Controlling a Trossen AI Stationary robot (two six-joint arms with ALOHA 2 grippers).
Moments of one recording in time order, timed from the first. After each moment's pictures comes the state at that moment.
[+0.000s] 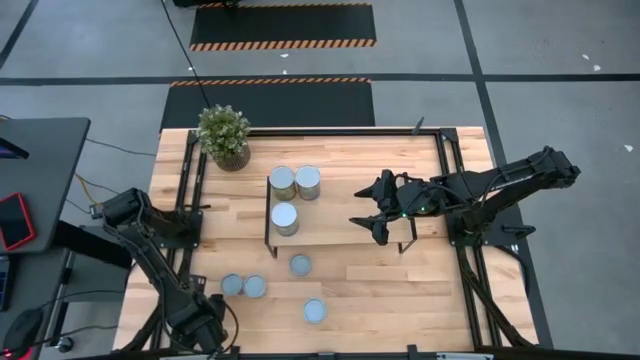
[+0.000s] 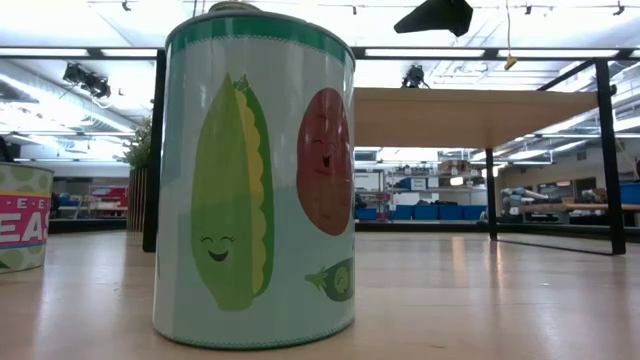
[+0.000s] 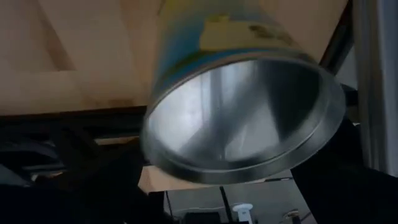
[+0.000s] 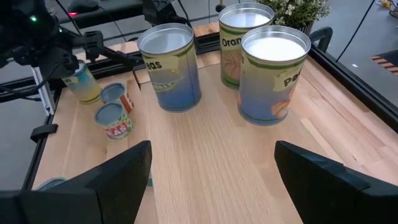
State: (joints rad) left arm -1.01 1.71 1.19 -1.18 0.40 -0.91; right arm 0.24 1.19 1.04 -0.36 0.37 0.34
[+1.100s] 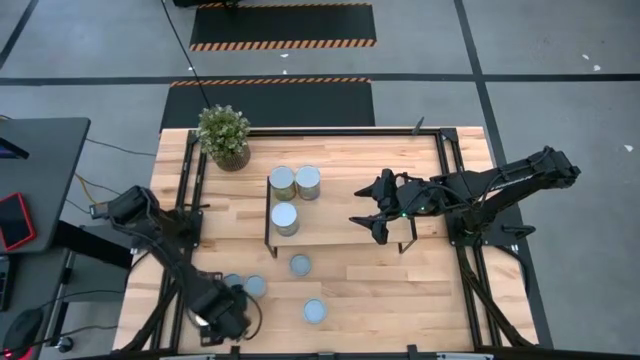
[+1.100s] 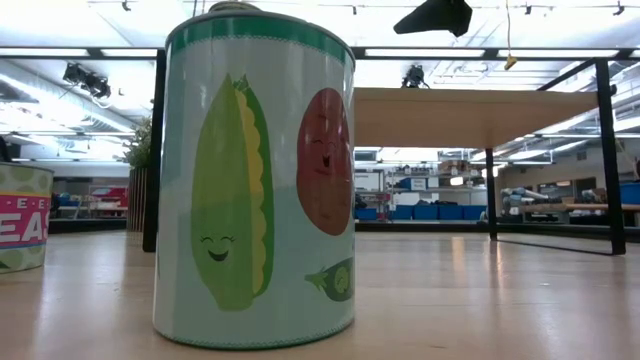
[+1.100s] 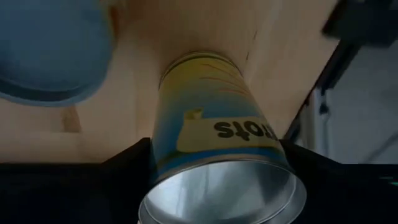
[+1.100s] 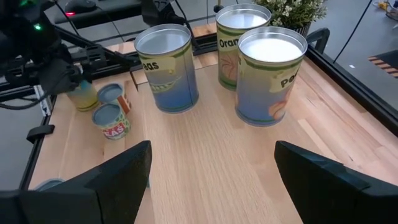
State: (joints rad) left arm -0.84 1.72 1.20 -1.06 0.35 -0.97; right arm 0.24 1.19 1.04 -0.36 0.37 0.33
